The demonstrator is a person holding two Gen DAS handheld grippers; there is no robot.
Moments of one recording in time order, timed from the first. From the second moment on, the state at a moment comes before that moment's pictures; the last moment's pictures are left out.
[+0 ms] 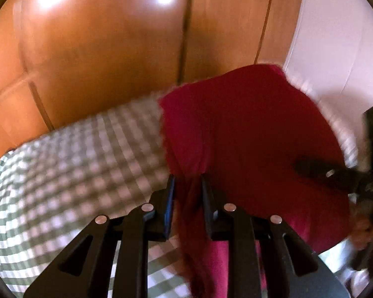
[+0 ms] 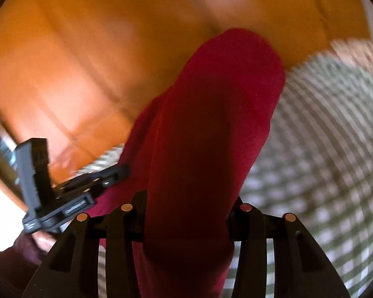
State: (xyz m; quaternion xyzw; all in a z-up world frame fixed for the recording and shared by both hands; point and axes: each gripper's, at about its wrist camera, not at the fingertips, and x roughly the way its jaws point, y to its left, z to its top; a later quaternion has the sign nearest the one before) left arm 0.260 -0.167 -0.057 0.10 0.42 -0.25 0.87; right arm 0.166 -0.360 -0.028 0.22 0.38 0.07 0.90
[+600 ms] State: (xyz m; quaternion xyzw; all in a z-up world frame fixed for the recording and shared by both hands) left arm 0.252 -0.174 -0.079 0.08 0.41 -0.19 0.89; right arm 0.155 -0.364 -0.019 0.12 0.37 -0.07 0.92
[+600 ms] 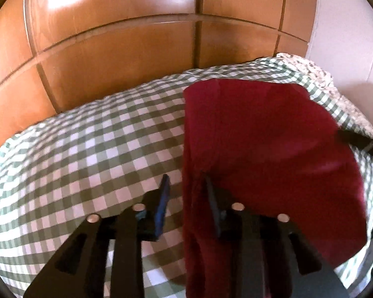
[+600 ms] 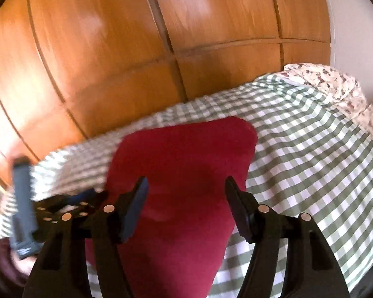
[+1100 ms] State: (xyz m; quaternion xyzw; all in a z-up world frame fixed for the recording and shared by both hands) left arm 0.195 -0.127 -0.032 0.04 0.37 -0.15 0.92; right arm 0.117 -0.318 -0.023 0.10 0.38 -0.17 0.90
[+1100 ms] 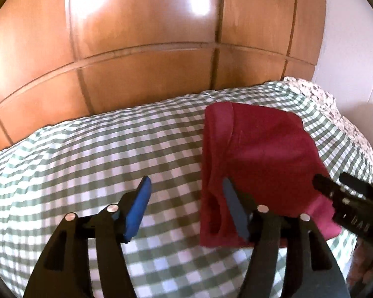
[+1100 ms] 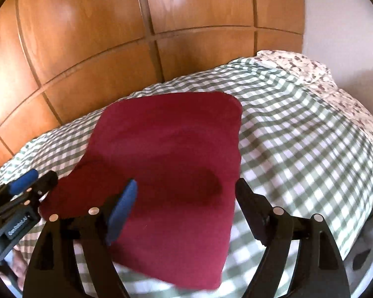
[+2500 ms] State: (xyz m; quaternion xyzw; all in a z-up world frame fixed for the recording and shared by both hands) left arm 0.117 -0.077 -0.010 0.01 0.33 -0.08 0.94; right arm 0.041 -0.250 -0.006 0.05 0.34 -0.26 0.90
